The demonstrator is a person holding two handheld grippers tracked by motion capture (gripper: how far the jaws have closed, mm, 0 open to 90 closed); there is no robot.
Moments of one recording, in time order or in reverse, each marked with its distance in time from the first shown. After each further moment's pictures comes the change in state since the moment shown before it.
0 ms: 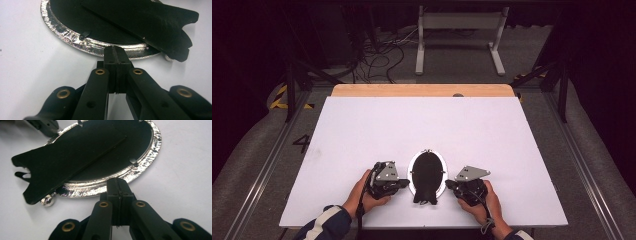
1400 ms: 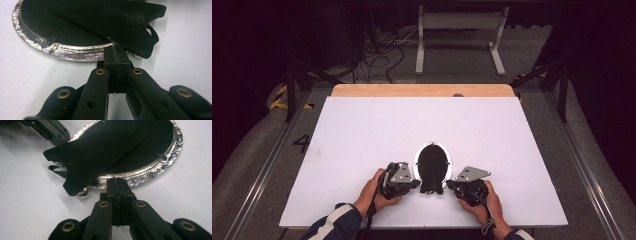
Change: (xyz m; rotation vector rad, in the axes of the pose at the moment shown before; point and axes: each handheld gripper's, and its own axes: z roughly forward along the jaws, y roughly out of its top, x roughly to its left) left arm -0.013 0.023 0.021 0.028 0.007 0.092; right arm 0.001 -0.002 -0.002 -0.003 -0.006 -0.016
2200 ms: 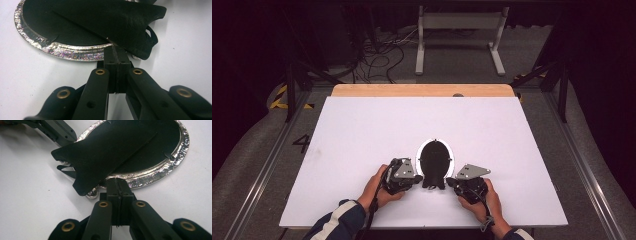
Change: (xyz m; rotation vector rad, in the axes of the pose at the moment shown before) left arm 0.008 0.007 0.009 -0.010 0.022 0.002; right arm -0.005 0.002 0.004 -0.003 -0.014 0.007
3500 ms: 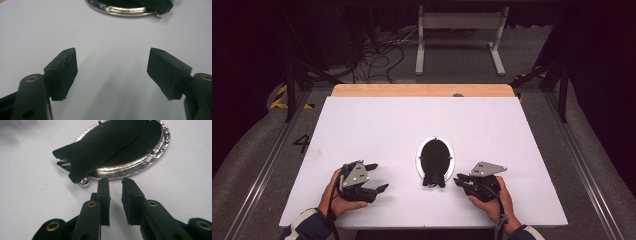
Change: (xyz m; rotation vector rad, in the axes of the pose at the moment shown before) left arm 0.011 -0.079 -0.095 -0.104 0.192 -0.109; right arm -0.023 -0.009 -0.023 -0.040 0.037 0.045
